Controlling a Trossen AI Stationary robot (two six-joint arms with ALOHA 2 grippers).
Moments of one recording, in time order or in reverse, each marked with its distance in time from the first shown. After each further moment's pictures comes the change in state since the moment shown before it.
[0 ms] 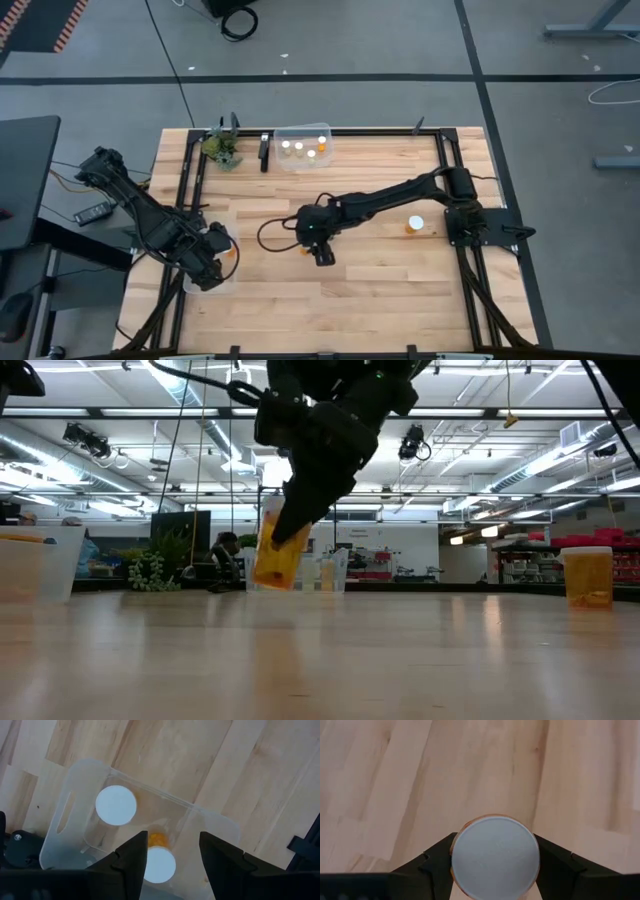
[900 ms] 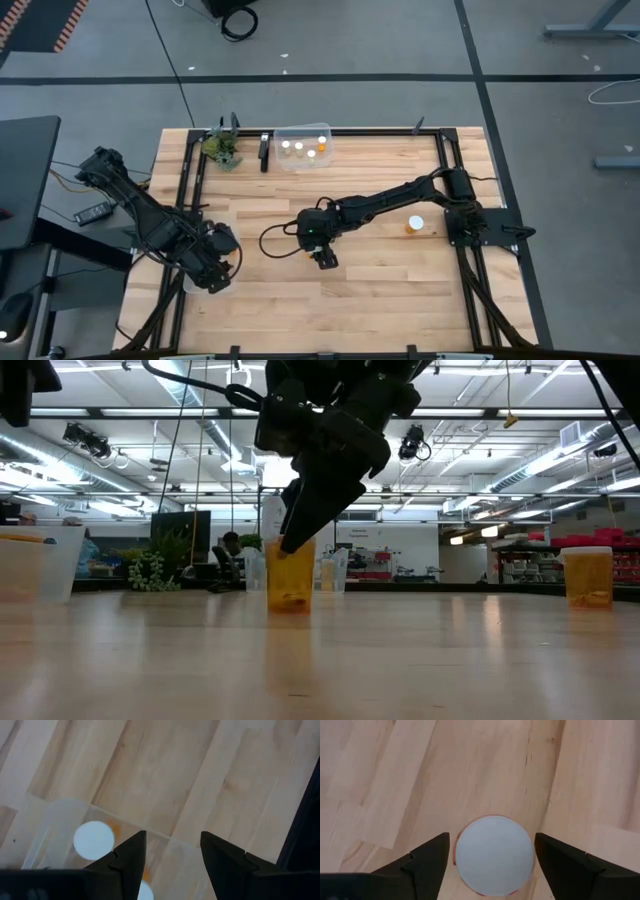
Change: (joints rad) left arm 0.002 0.000 0.000 0.131 -0.096 0.019; right arm 0.015 0.014 0.000 -0.021 -0.003 -0.043
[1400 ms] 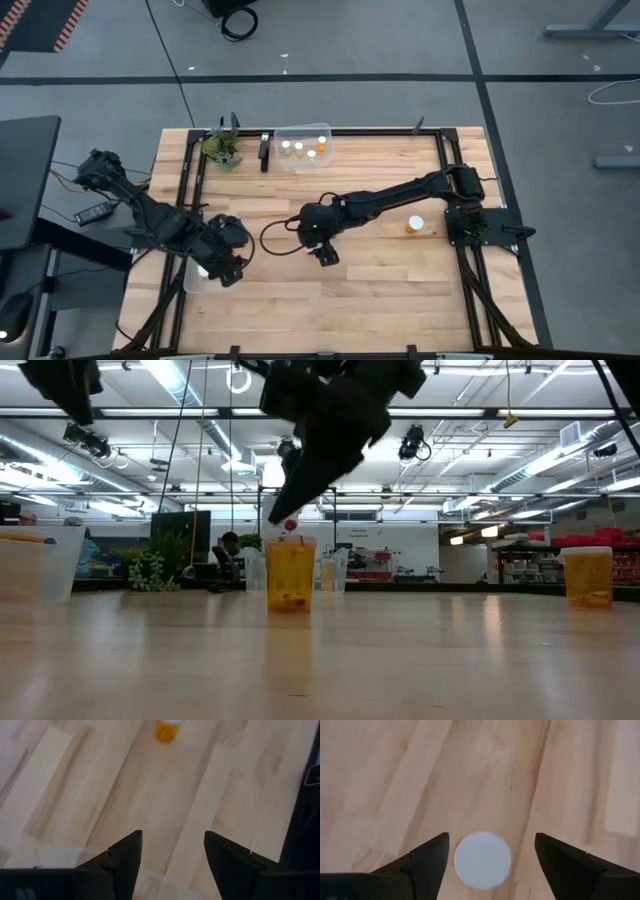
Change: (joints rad) left arm 0.114 0.002 0.000 0.128 -0.045 0.143; right arm -0.002 -0.070 -0.003 0.011 0.022 -0.046
